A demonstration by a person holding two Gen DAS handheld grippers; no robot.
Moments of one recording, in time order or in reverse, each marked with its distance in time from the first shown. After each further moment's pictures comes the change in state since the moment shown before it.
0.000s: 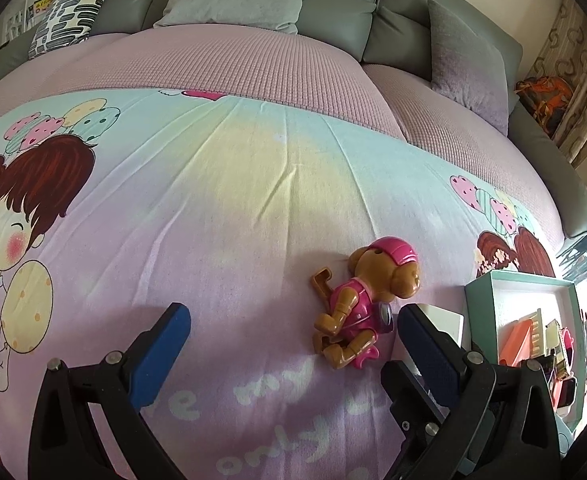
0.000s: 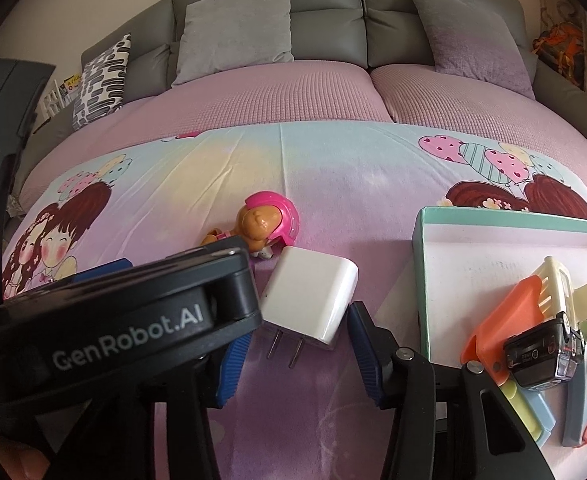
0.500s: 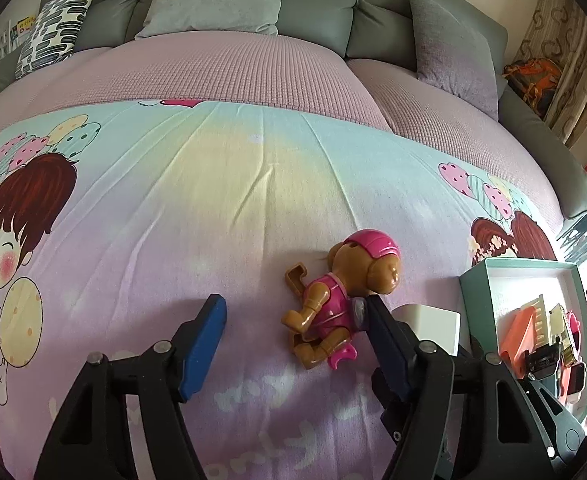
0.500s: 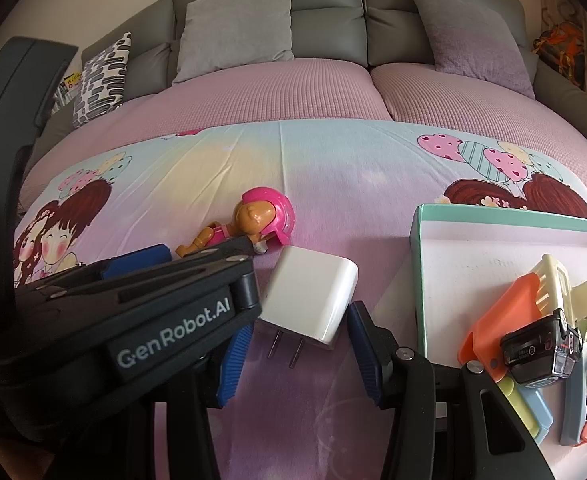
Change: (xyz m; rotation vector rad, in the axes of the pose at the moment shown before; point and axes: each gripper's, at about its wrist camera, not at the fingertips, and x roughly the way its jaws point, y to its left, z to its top) left arm 0.004 -0.014 -0.001 0.065 -0.007 -0.009; right arm -0.001 -0.001 -0.002 -0.005 0.005 -0.001
